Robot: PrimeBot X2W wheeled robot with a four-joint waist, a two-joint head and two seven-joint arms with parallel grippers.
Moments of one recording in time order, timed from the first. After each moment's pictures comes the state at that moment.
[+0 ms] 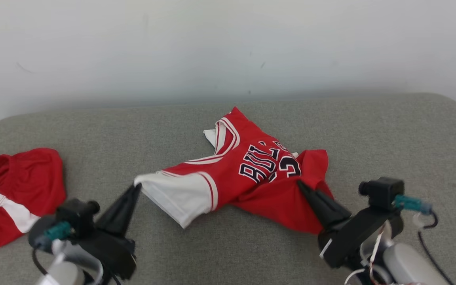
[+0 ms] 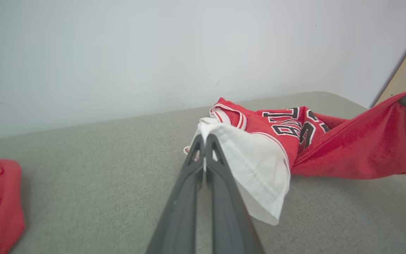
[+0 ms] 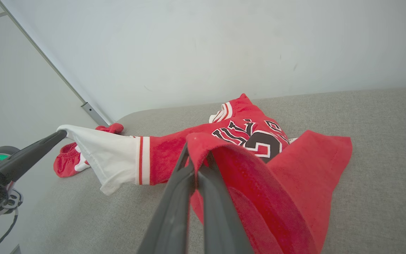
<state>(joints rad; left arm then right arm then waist) -0.31 0.34 -0.54 0.32 -0.46 -0.08 -0.17 -0.20 -0.17 0.34 0.15 0.70 0.13 0.07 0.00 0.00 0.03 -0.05</state>
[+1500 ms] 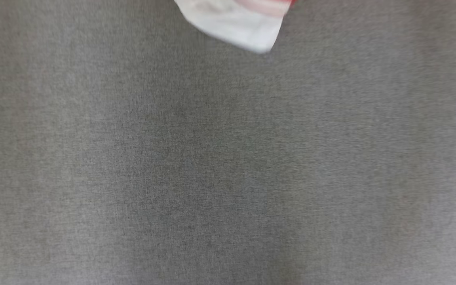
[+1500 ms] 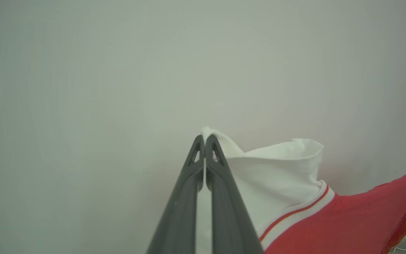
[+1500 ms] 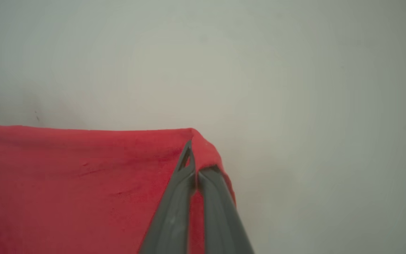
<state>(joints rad) -1.91 0.29 -0.56 0.92 -0.71 -0.13 0.06 -1.76 -0.51 0.68 0.80 0.88 0.13 -0.03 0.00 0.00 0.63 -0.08</state>
